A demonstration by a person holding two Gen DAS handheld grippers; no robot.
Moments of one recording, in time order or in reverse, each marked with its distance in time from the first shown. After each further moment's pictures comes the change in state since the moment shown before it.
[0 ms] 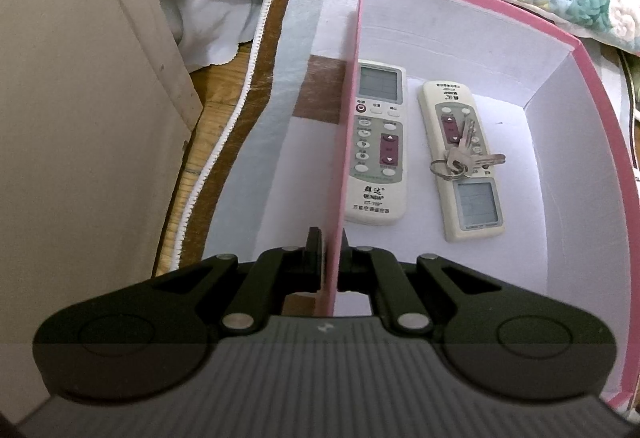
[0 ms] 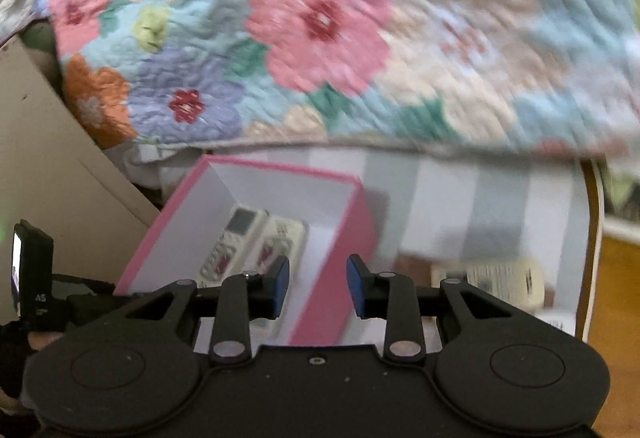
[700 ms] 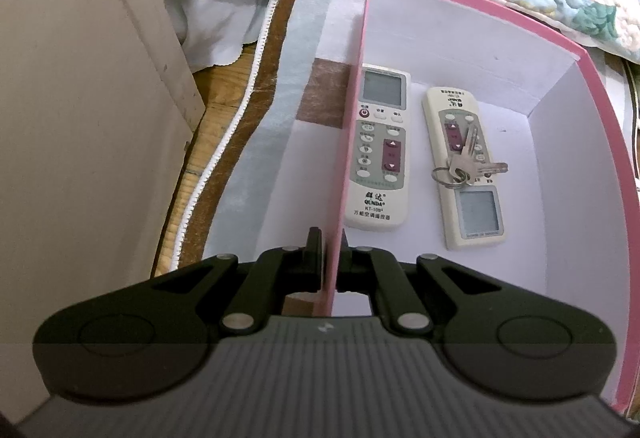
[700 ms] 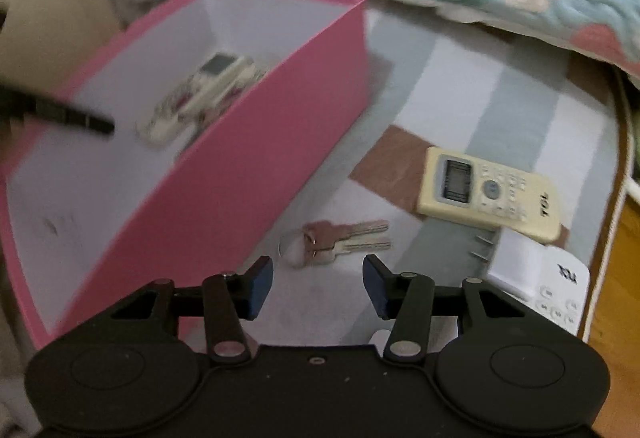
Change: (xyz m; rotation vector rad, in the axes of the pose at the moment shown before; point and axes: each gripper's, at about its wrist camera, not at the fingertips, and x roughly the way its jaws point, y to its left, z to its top) left arm -0.001 0.002 0.000 -0.026 -0.005 0.002; right arm 0.056 -0.019 -0.085 -0.310 0.200 -0.050
